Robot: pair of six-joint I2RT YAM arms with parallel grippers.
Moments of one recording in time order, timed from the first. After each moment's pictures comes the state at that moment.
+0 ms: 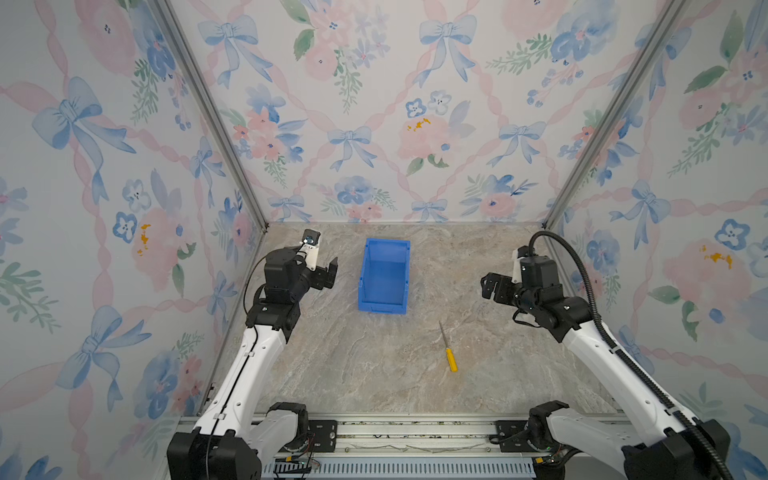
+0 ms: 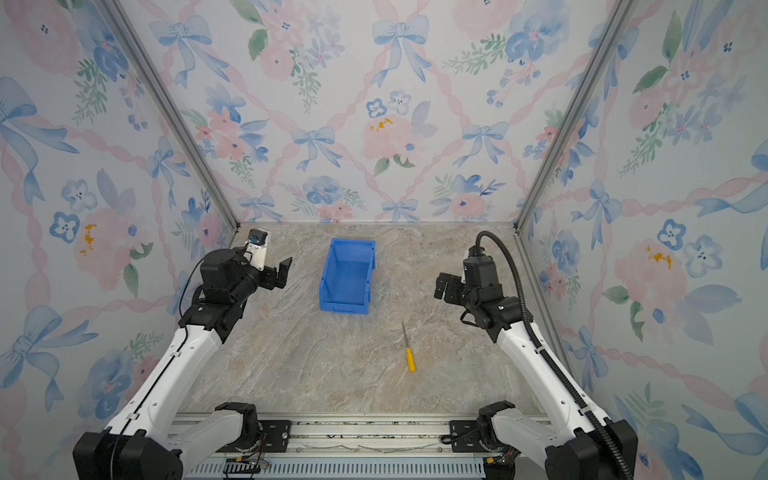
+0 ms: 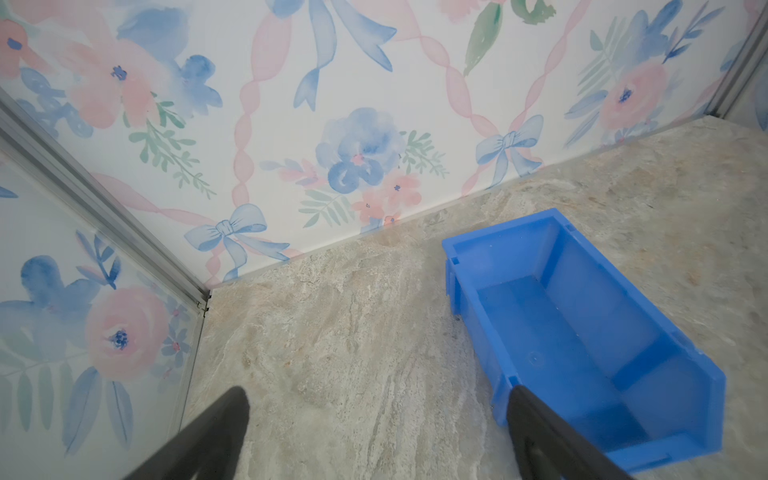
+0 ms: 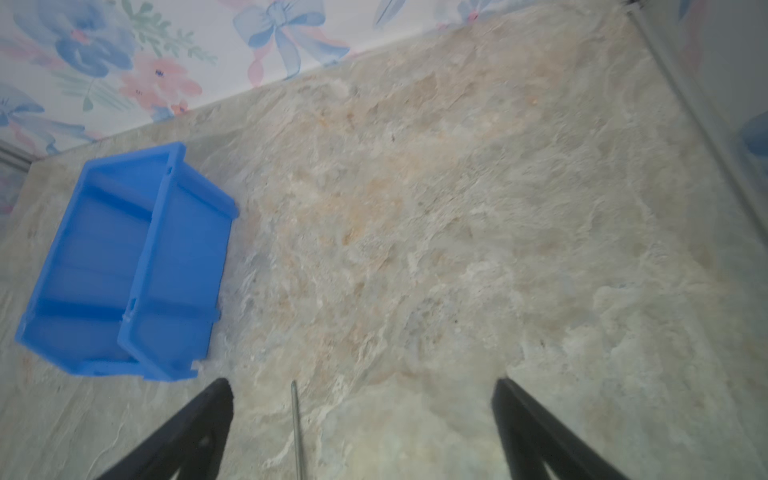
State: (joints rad) left arm -0.08 1.05 0.94 -0.24 0.11 0.26; right arm 0.41 1.08 0.96 -0.65 0.13 0.44
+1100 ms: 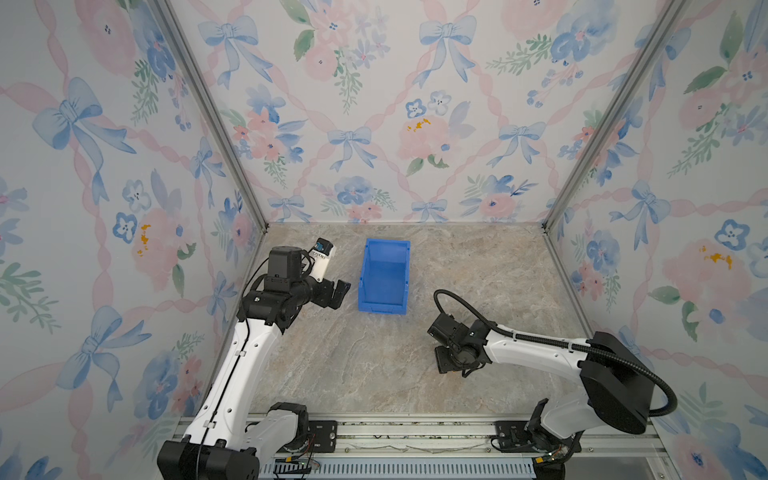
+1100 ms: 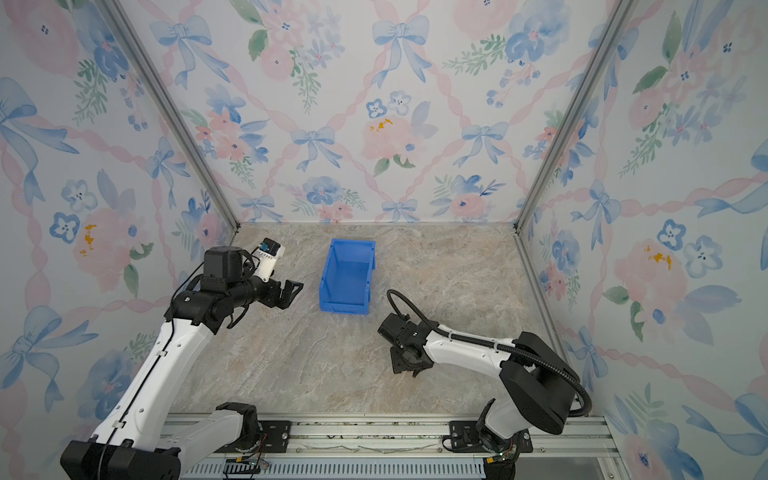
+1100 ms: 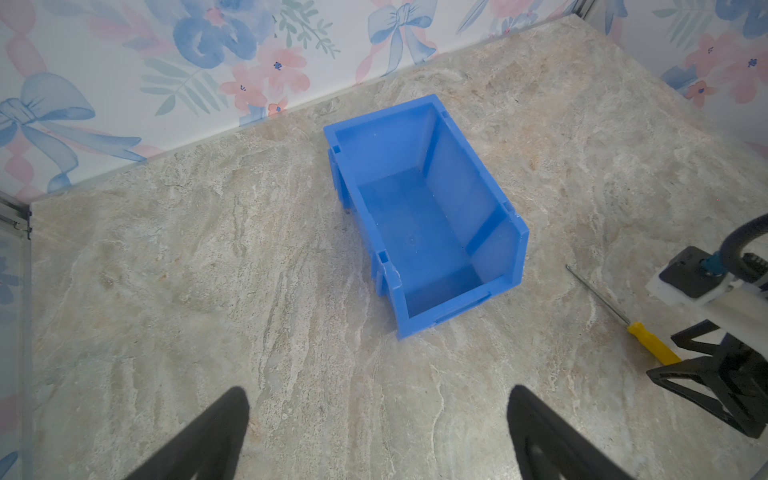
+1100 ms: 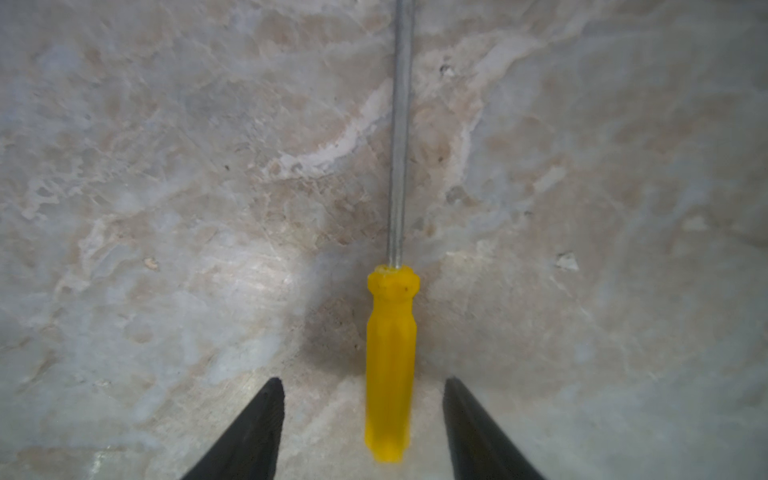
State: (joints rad) left arm -0.12 1.08 1.10 -0.71 0.28 0.21; right arm 0.91 1.51 0.83 -0.71 0.12 0.72
